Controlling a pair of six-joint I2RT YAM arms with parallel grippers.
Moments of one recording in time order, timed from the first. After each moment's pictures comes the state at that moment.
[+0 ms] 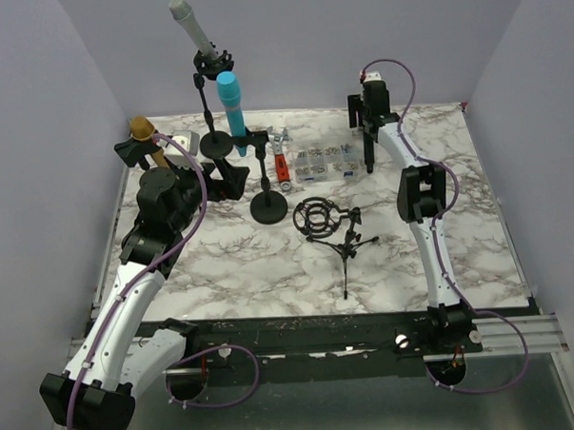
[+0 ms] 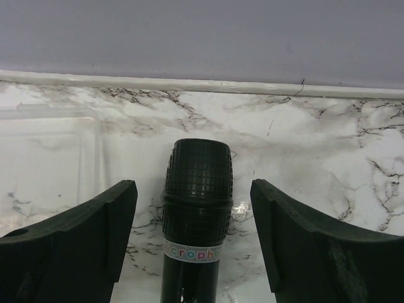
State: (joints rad) left arm -0.31 0.91 0.92 -0.11 0.16 -0.32; right arm 0.17 2.75 2.51 -0.29 0.23 -0.05
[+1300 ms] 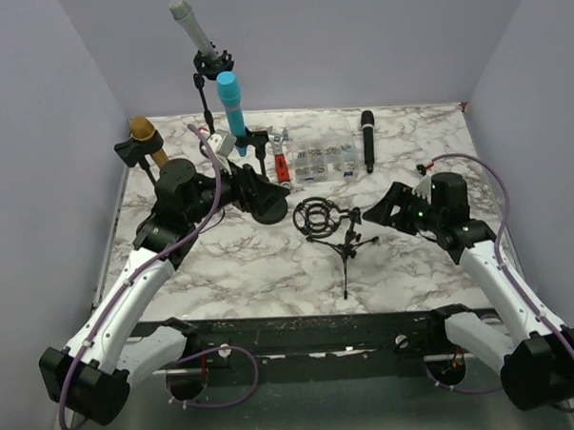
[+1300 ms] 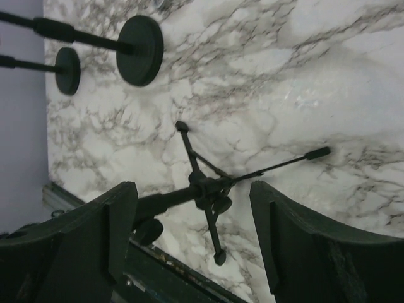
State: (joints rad) left arm -0.43 0.98 0.96 -0.07 0.52 -0.46; right arm 0.16 1.01 0.74 -0.38 -0.38 0.54
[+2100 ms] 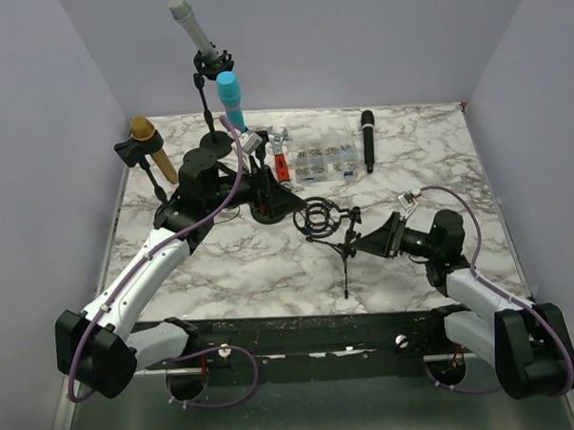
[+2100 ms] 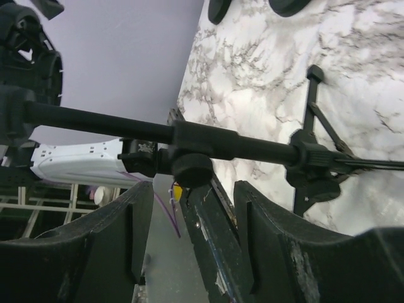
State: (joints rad) left arm -0.47 1.16 0.99 0.00 0.80 -0.56; right arm 0.12 1.01 0.22 0.58 -1.02 0.94
